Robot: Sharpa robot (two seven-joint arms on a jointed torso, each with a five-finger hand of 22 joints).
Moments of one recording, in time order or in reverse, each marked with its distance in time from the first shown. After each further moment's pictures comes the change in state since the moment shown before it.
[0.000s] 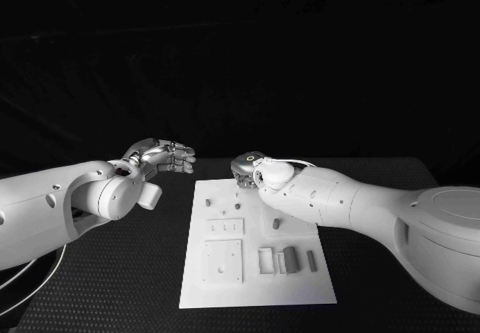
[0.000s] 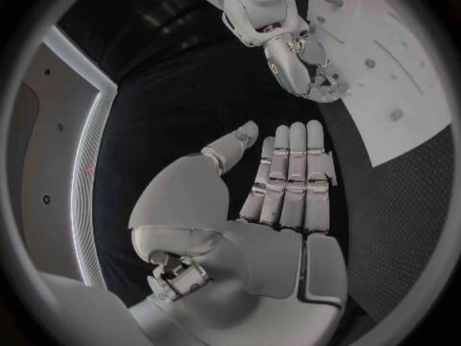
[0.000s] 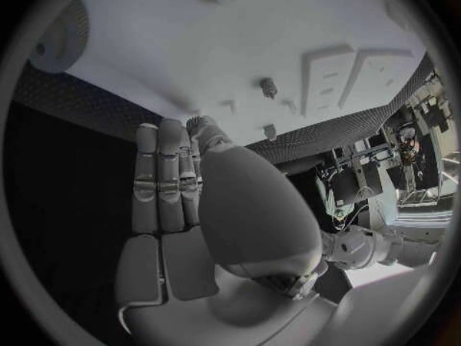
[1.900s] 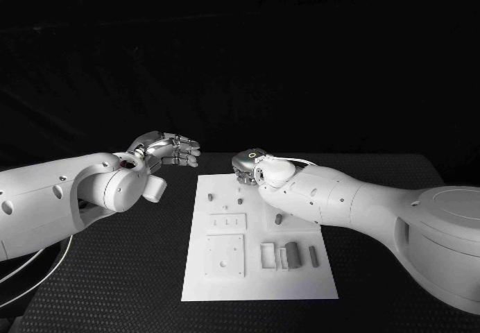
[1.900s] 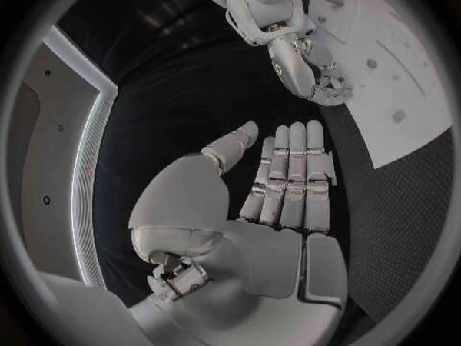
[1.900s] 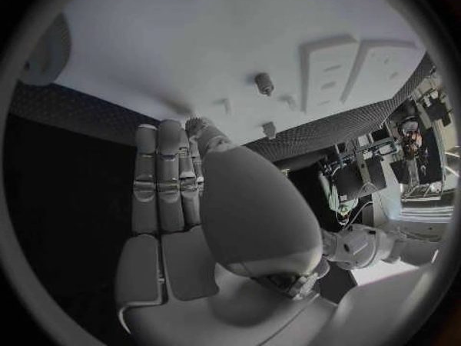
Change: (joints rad) left arm 0.004 0.006 0.000 -0.003 -0.004 0.000 0.000; left_hand 0.000 0.000 0.000 0.000 0.000 0.000 0.000 -0.004 0.002 0.000 0.000 -0.008 0.007 0.000 0.000 -0.005 0.003 0.000 0.000 0.000 0.000 0.003; right arm -0.012 0.018 -0.001 -0.008 0.030 -0.023 -0.025; right_hand -0.020 -0.012 0.032 -0.032 -0.001 -0.046 0.024 -0.038 0.000 -0.048 0.027 -0.035 -0.015 -0.004 0.010 0.012 0.001 -0.011 -0.013 0.002 0.023 0.000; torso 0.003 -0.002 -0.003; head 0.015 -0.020
